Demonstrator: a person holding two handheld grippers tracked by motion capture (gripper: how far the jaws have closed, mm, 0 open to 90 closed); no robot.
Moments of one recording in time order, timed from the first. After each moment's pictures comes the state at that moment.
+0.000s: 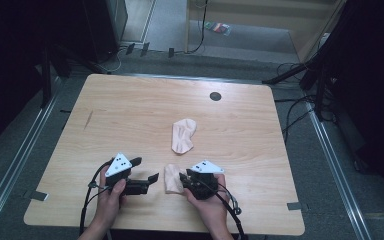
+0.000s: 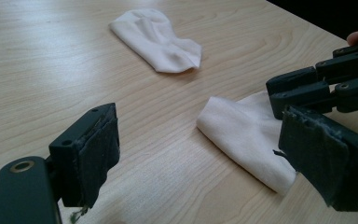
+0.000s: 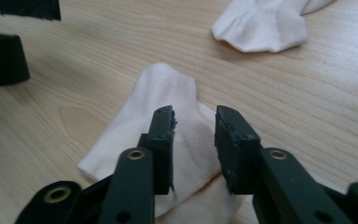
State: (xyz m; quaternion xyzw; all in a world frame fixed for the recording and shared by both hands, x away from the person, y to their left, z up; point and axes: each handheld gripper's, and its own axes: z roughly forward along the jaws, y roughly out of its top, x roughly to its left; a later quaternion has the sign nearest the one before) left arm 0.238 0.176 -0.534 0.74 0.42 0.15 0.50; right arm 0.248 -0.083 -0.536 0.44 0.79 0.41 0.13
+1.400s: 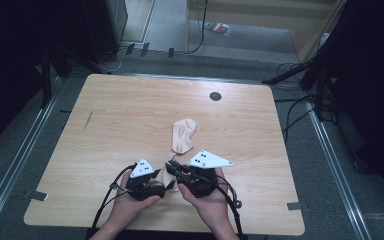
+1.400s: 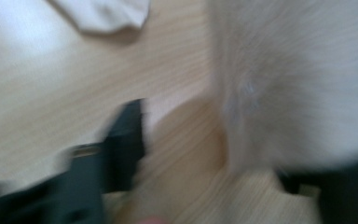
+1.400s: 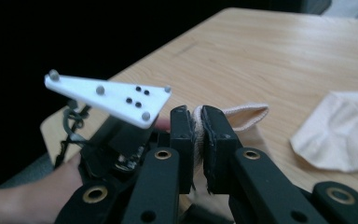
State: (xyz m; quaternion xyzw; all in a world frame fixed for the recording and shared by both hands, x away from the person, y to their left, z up) left arm 0.235 0.132 -0.544 0.78 0.39 0.11 0.48; right arm 0.229 -0.075 -0.445 0.33 0.76 0.55 0.07
